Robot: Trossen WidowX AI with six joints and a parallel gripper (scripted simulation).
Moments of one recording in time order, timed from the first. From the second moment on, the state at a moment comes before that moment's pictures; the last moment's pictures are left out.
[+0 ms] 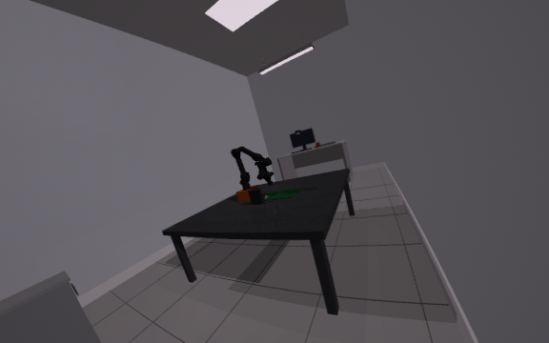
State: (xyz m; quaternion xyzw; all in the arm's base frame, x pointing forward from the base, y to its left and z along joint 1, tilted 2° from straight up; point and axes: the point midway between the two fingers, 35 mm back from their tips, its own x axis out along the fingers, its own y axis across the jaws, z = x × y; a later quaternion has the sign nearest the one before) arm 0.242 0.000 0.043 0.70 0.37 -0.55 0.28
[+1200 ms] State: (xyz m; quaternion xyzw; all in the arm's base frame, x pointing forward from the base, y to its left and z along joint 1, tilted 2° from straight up) arm 0.246 0.016 0.061 0.45 0.58 -0.37 0.56
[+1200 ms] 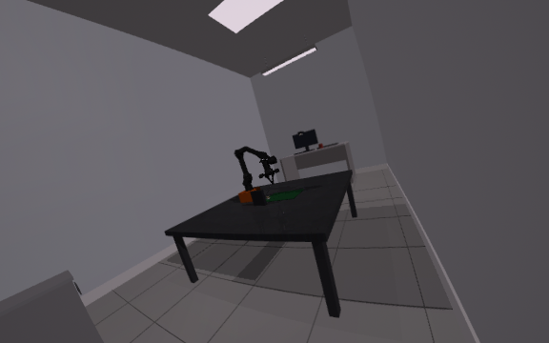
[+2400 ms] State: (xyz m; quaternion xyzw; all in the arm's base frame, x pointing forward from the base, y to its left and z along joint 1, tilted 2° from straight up) arm 0.259 0.028 0.050 0.18 0.65 -0.22 0.70
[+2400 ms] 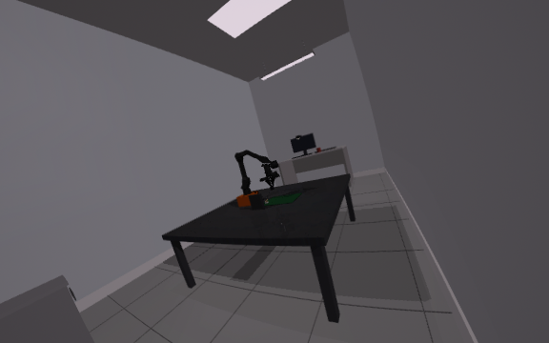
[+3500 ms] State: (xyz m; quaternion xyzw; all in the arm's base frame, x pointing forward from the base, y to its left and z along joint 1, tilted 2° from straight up) arm 0.262 0.035 0.014 0.07 0.52 -0.30 0.80
